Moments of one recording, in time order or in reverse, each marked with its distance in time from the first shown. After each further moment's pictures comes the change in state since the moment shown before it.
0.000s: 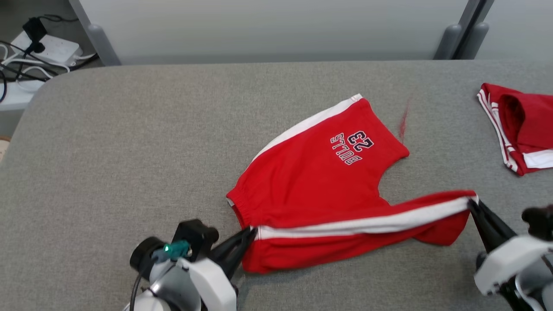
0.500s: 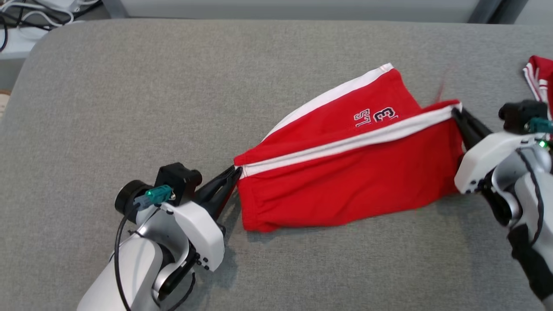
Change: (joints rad) left arm -0.252 -0.021 0.022 0.216 -0.001 -0.027 -0.127; right arm -0.592 0.019 0.229 0.509 0.015 0.000 -0.074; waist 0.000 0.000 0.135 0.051
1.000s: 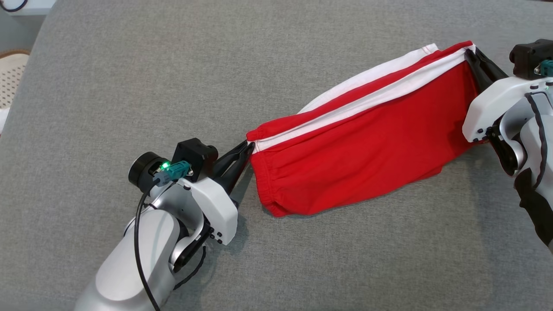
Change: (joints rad) left arm -0.152 -0.051 -0.057 0.151 0.040 -0.008 -0.077; right arm -0.334 -0.002 0.193 0.322 0.027 0.000 -0.159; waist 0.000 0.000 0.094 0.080
